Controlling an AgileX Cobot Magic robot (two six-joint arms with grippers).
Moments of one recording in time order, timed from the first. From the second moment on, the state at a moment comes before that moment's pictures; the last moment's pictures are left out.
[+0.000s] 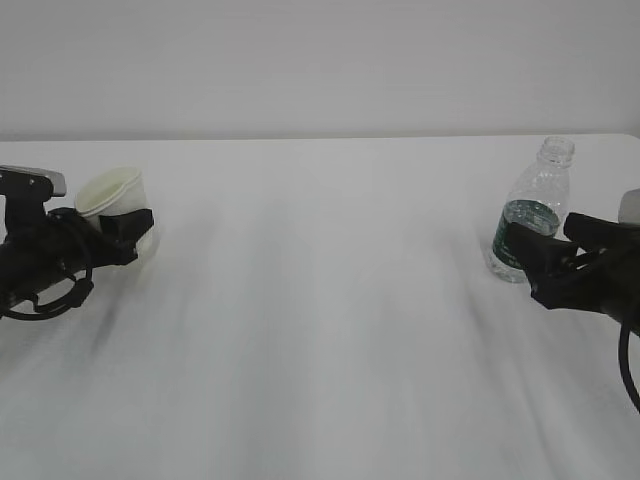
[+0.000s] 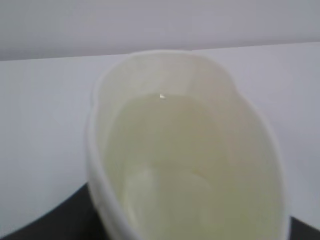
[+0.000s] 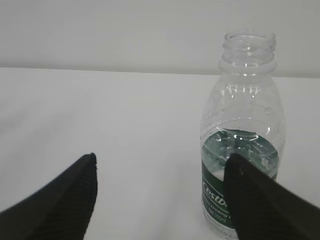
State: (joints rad) left arm 0.02 2.20 -0.81 0.49 -1.12 -0.29; right arm 0.03 1.73 -0.31 -0.34 -1.15 0.13
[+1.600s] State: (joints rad) left arm 0.02 2.20 -0.80 0.44 -1.12 -0.20; right arm 0.03 1.73 -0.31 -0.35 -1.15 0.14
